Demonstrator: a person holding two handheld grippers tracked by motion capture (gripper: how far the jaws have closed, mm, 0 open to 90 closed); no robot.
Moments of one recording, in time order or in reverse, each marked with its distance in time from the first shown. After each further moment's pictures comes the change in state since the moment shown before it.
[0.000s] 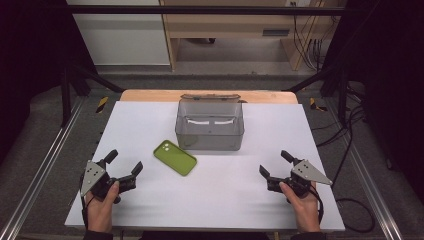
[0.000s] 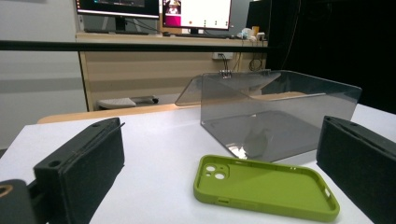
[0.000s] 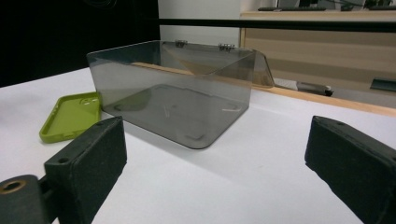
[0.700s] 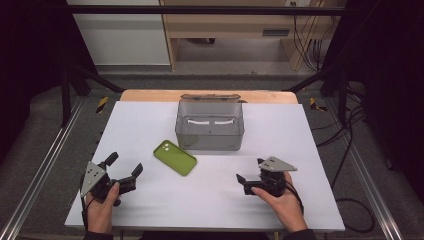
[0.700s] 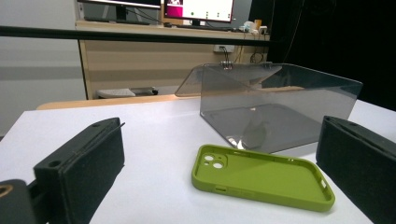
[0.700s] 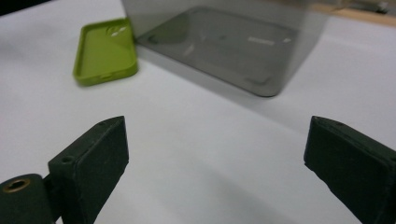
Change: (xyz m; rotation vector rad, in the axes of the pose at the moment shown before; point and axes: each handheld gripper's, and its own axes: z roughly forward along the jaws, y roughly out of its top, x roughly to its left) left arm -0.001 -0.003 -0.002 0.033 0.010 -0.018; right arm 0.056 0.013 0.046 0.380 0.084 0.009
